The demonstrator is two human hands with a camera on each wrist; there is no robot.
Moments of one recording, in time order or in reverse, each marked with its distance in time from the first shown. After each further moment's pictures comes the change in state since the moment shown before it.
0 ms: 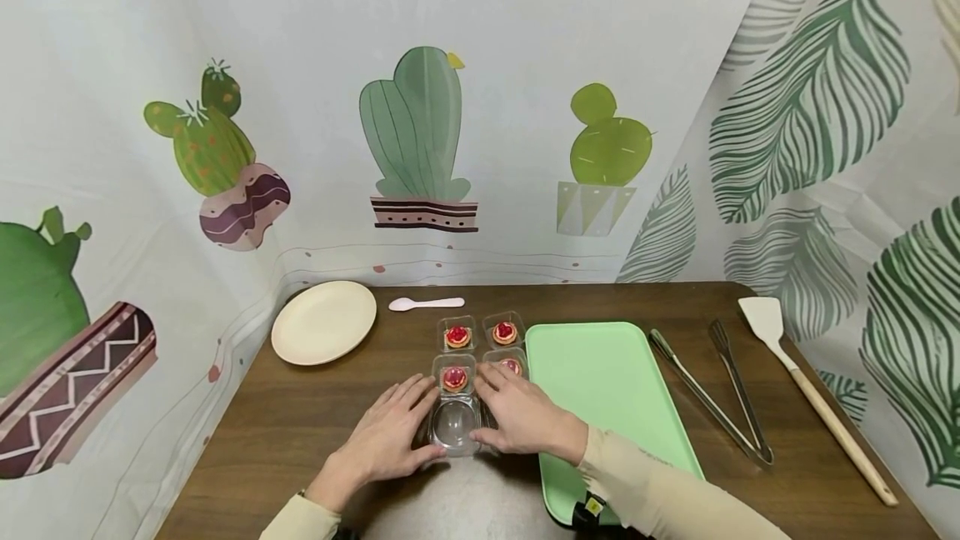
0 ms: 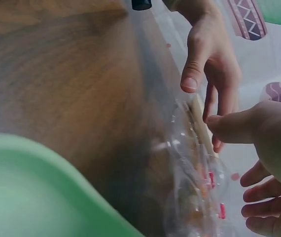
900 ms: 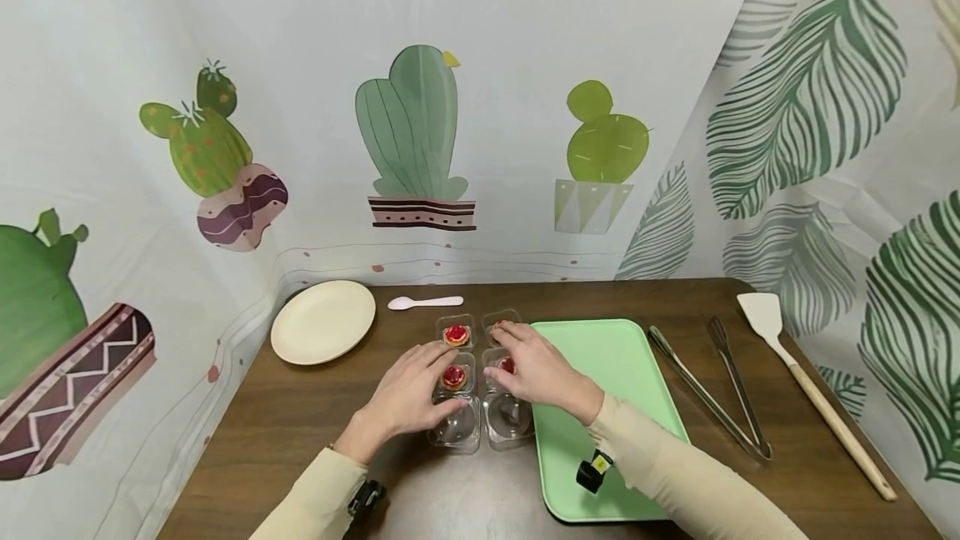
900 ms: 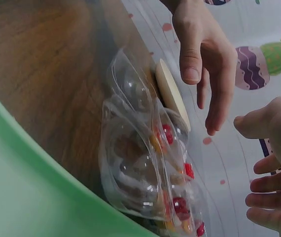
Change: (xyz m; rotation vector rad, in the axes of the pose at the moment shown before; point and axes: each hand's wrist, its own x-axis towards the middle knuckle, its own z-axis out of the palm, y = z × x) left_hand 0.056 -0.001 -0.013 -0.022 0.100 0.004; right_hand 0.012 0.041 -0.025 0.189 0.218 0.181
